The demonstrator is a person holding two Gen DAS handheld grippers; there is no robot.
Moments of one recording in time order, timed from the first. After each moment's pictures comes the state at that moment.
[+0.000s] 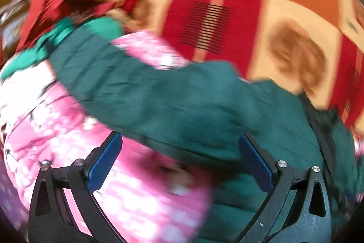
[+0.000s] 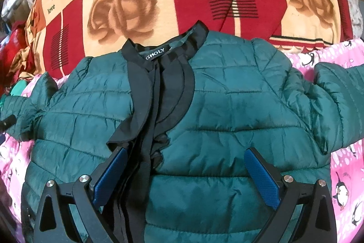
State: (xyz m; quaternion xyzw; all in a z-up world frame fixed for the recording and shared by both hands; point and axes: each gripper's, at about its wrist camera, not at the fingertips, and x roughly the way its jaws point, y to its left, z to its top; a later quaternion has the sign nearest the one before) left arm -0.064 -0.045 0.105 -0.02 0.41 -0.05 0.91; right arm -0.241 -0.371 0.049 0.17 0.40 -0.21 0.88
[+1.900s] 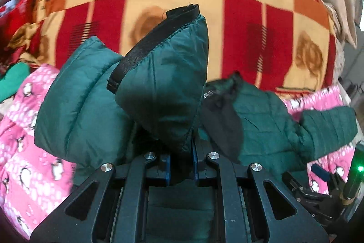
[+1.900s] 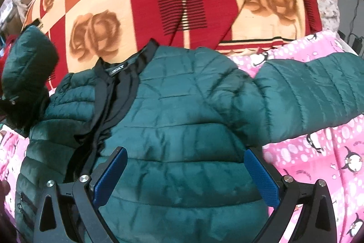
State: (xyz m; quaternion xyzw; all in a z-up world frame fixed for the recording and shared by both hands) left arm -0.163 -0.252 0.143 0.06 0.39 -0.29 0.87; right arm -0.317 -0.424 0.069 0.16 0.37 -0.25 0.88
